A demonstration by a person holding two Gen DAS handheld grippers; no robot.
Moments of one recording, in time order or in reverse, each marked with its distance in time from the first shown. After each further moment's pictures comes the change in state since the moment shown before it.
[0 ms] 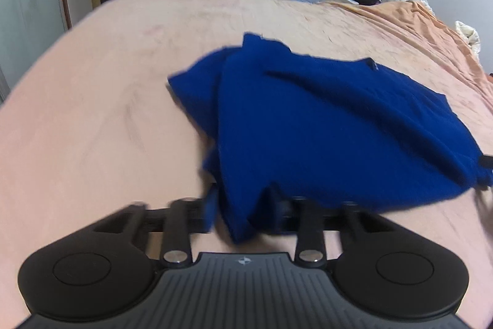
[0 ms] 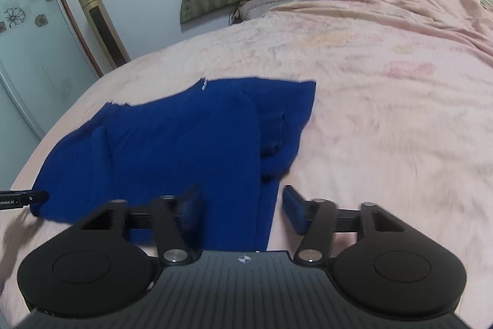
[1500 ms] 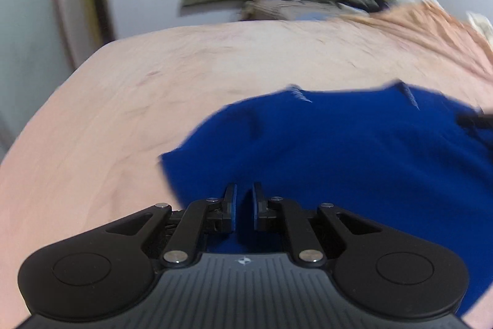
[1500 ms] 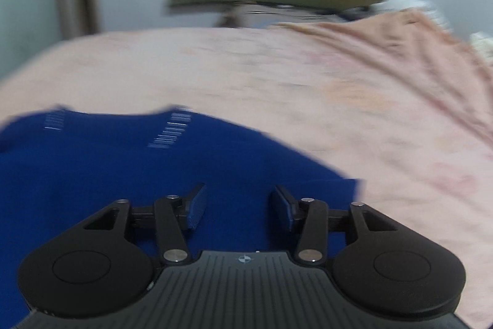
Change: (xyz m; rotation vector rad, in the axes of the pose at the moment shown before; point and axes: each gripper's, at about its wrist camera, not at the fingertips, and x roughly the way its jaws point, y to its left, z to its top) left arm 0.060 -0.022 0.048 0.072 -0.130 0.117; right arm 0.132 0.035 0.084 -0.243 -0.027 -0.274
